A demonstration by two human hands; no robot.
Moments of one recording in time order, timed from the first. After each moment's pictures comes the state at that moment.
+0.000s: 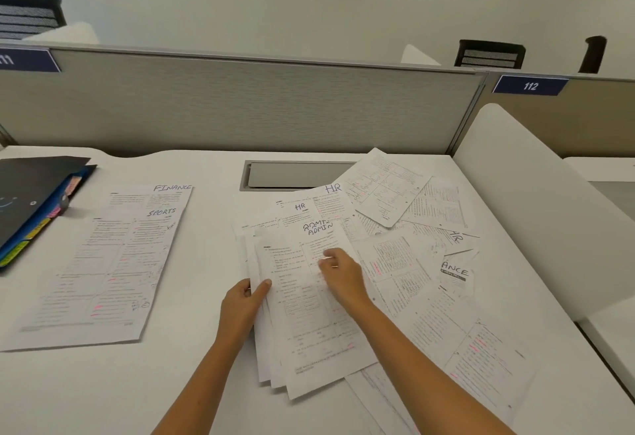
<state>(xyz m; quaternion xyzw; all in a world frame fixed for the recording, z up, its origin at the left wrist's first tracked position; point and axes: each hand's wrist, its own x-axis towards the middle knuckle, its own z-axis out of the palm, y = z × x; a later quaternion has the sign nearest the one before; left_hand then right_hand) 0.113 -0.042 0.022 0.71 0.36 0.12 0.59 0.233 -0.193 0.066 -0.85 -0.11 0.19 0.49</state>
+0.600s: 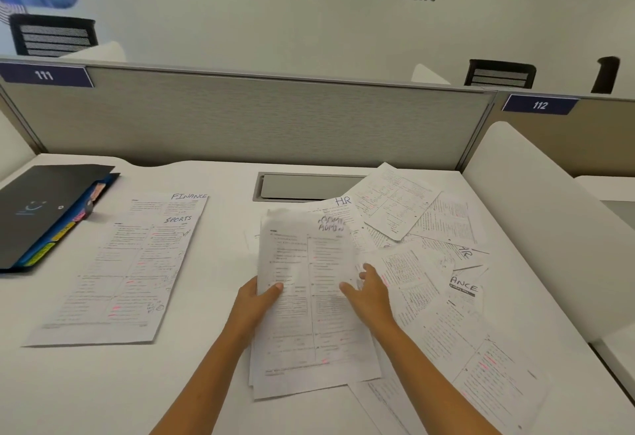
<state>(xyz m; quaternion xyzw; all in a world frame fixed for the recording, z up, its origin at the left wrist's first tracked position) 0.108 -0.039 0.052 0.64 0.27 0.08 0.72 0.228 -0.222 0.069 -0.87 -0.08 0.16 0.47</state>
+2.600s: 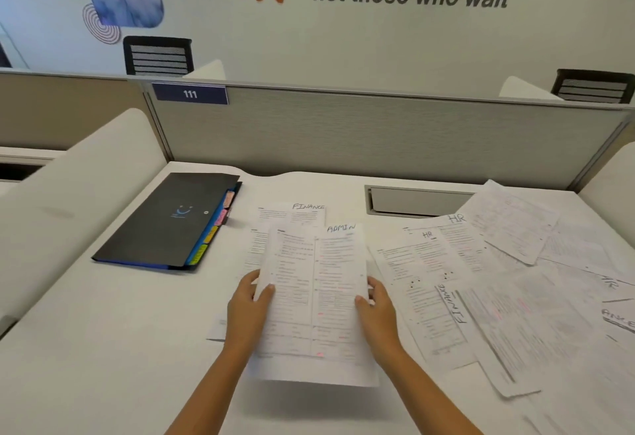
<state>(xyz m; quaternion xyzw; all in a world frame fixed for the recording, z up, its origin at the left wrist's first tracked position) -0.045 0.178 0.081 0.70 0.38 0.23 0.56 0.075 0.004 0.079 -0.79 -0.08 0.18 0.59</state>
